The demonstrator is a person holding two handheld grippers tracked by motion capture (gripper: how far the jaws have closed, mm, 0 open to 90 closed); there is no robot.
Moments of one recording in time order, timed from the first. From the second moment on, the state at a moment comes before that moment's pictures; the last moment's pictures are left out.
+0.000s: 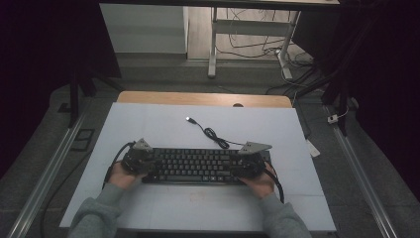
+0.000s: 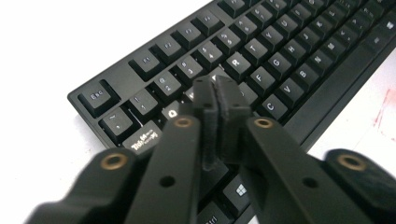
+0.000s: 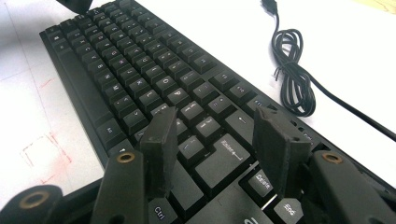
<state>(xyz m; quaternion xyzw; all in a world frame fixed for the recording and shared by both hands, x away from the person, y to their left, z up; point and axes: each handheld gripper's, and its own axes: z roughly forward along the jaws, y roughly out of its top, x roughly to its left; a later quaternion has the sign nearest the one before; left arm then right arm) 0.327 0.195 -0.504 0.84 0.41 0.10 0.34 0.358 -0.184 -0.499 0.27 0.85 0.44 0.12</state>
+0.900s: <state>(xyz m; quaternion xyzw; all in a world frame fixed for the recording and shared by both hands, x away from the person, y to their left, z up) 0.329 0.192 -0.514 0.85 0.41 0.10 0.31 0.358 -0.184 -0.500 0.27 0.85 0.43 0.12</state>
